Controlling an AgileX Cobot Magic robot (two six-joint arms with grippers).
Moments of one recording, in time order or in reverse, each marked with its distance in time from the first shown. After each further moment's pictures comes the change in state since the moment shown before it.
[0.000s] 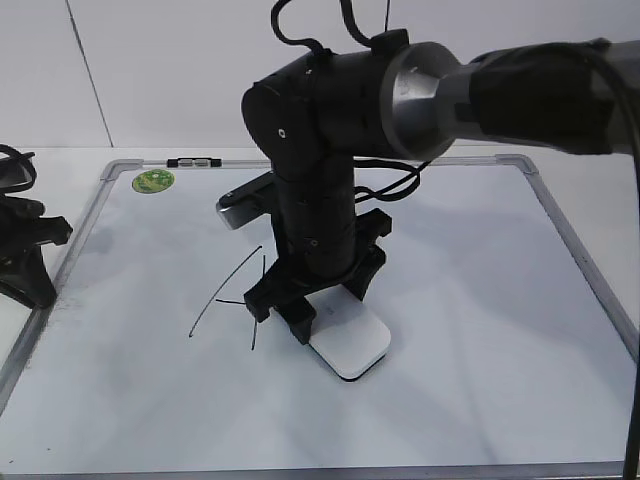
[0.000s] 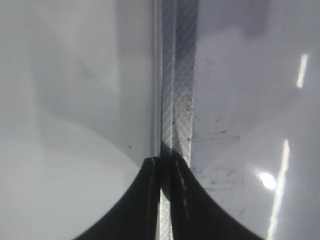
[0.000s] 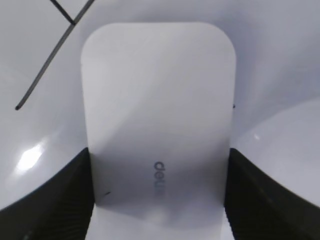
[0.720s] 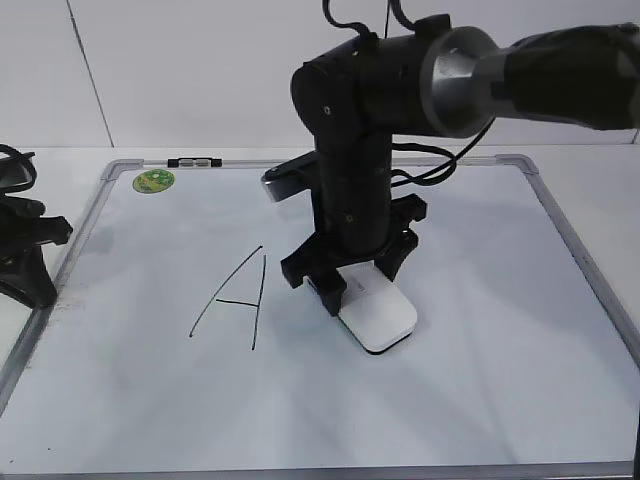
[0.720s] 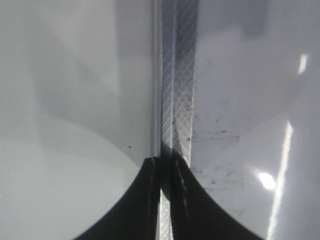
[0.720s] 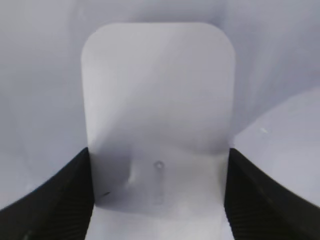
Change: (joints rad) left arm 0.000 0.000 0.000 -0.002 0.000 0.000; right arm -0.099 0.000 0.000 -0.011 -0.005 0.034
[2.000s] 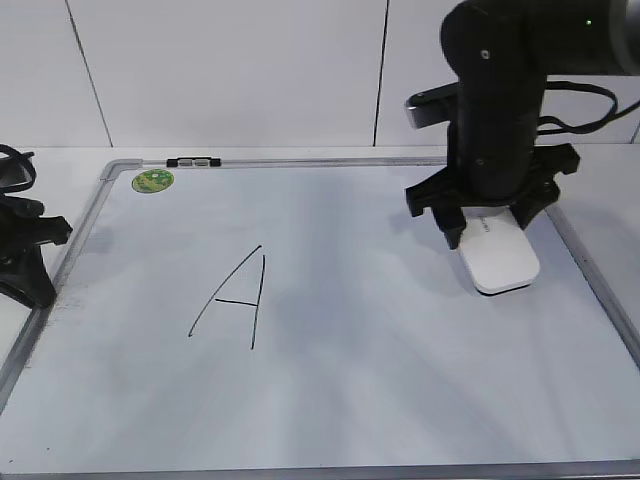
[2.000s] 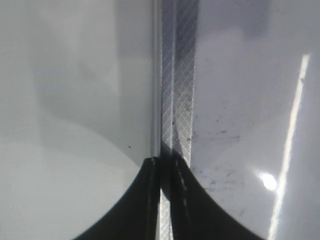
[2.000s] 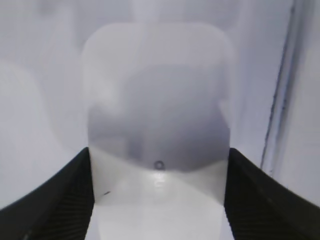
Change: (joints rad) left arm 0.000 0.000 0.000 0.000 0.000 0.000; right arm -0.201 -0.239 0.223 -0.200 -0.084 0.274
